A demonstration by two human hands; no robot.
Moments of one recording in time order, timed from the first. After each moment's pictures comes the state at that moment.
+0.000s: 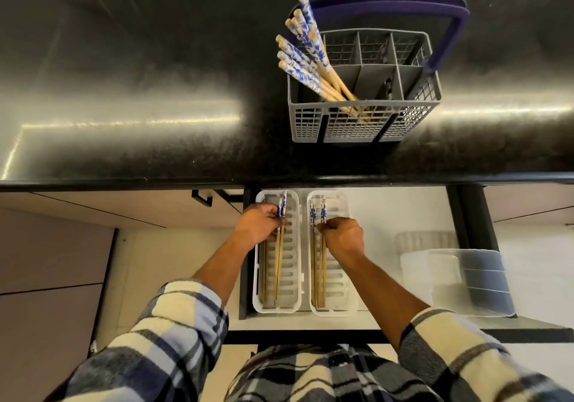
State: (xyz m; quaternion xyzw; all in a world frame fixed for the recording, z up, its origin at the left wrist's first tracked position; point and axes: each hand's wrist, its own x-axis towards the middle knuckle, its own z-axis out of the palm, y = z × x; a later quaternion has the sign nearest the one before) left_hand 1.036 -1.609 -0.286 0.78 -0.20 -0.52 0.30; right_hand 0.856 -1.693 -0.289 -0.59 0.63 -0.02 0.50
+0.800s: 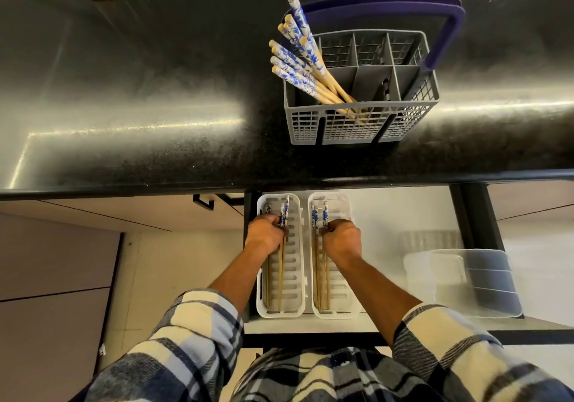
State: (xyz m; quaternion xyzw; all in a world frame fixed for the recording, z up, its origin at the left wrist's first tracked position) left_hand 1.017 -1.611 -0.311 0.86 -0.19 -0.44 0.19; right_hand 0.862 -1.691 -0.302 -0.62 0.64 0.01 0.45
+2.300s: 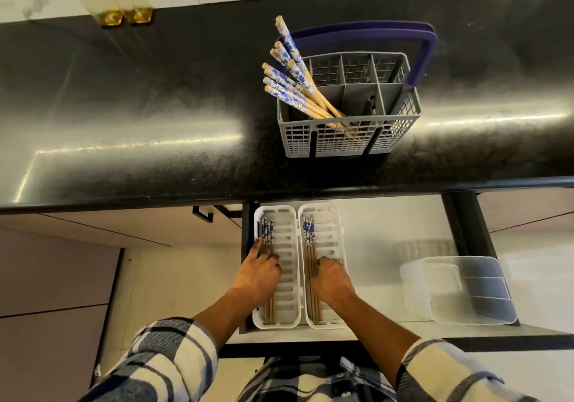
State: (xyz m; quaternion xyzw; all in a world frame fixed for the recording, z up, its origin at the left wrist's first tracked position) left_hand 0.993 -1.553 -0.303 0.68 -0.67 -0.15 -0.26; right_hand 0.843 -1.645 -0.297 -0.71 0.54 0.17 0.41
